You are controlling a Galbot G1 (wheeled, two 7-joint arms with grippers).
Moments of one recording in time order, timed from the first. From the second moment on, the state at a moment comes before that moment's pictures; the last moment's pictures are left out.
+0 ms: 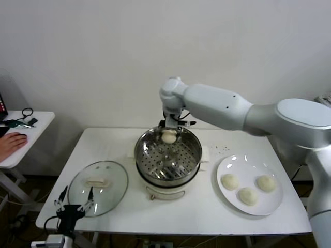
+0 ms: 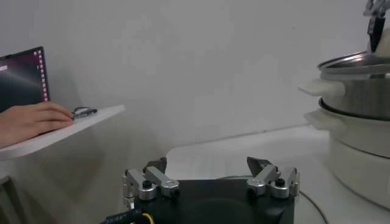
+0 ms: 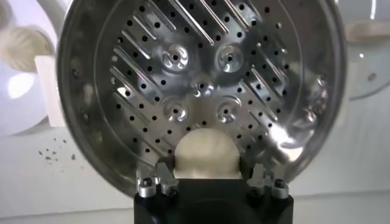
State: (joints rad) left arm 1.67 -1.46 -0.78 -1.95 -0.01 -0.06 0.04; right arm 0.49 1.40 -1.23 1.01 -0.37 0.60 -1.12
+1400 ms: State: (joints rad) left arm 1.67 -1.45 -0.78 -1.93 -0.01 -0.06 0.04; right arm 0.57 1.24 -1.23 1.12 -0.25 0.51 -1.08
